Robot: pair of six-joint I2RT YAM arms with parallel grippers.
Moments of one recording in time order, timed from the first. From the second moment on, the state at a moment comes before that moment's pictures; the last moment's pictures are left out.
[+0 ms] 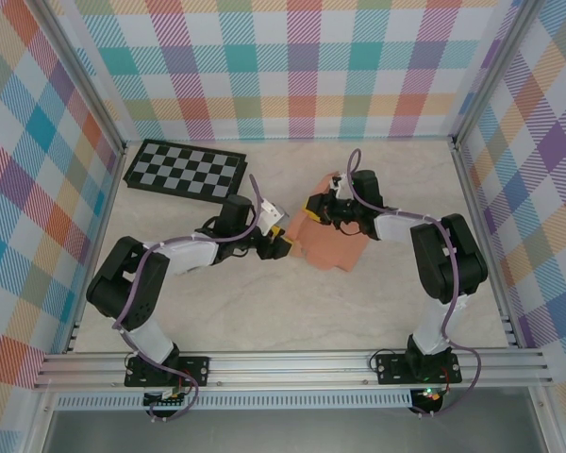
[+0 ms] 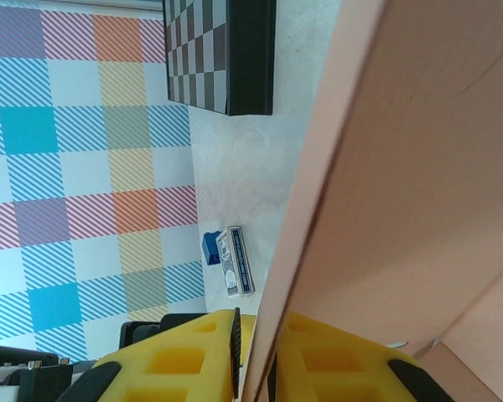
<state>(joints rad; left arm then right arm) -0.52 1.68 0.86 0.15 0.58 0.16 0.35 1.84 1.00 0.30 -0.80 1.03</state>
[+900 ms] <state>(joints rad) -0.49 1.73 1.17 -0.14 0.72 0.37 0.35 1.84 0.98 0.30 -0.80 1.01</state>
